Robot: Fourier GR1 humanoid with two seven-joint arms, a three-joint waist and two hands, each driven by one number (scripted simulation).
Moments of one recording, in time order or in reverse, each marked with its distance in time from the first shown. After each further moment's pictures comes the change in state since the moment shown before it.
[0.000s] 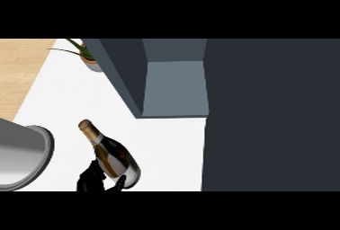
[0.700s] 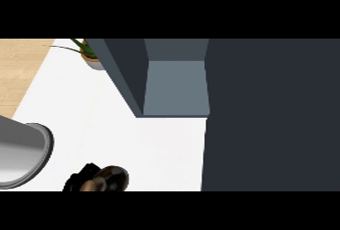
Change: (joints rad) left arm 0.039 0.179 -0.082 -0.088 -0.132 -0.384 0.060; right arm -0.014 -0.003 -0.024 0.028 -0.012 -0.002 -0.004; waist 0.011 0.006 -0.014
